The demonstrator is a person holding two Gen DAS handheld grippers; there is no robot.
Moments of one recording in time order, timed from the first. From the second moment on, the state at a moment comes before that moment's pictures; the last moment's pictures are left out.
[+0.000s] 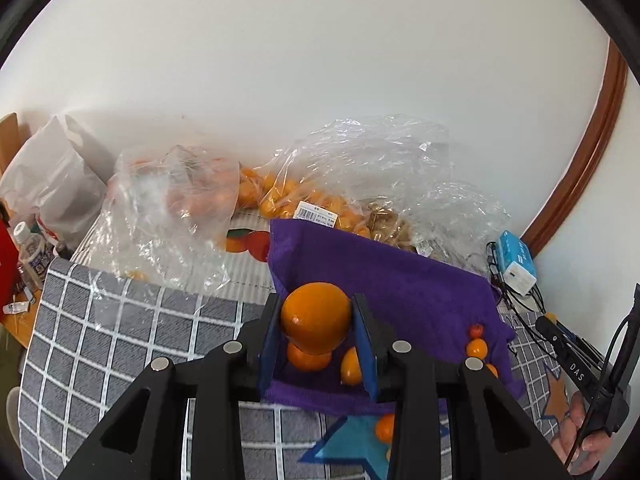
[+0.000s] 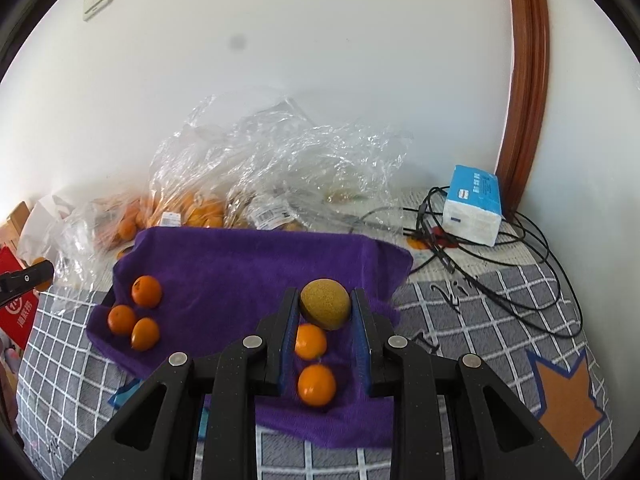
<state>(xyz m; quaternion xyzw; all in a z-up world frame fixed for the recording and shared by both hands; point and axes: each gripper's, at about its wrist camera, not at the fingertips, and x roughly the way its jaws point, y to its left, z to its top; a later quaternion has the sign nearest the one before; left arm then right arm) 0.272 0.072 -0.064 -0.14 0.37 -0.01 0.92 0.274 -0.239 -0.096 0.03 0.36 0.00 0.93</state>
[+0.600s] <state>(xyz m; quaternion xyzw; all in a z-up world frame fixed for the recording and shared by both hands) 0.386 0.057 -0.123 -0.14 0.42 -0.01 0.89 0.379 -0.243 -0.163 0.05 0.43 0.01 0.90</state>
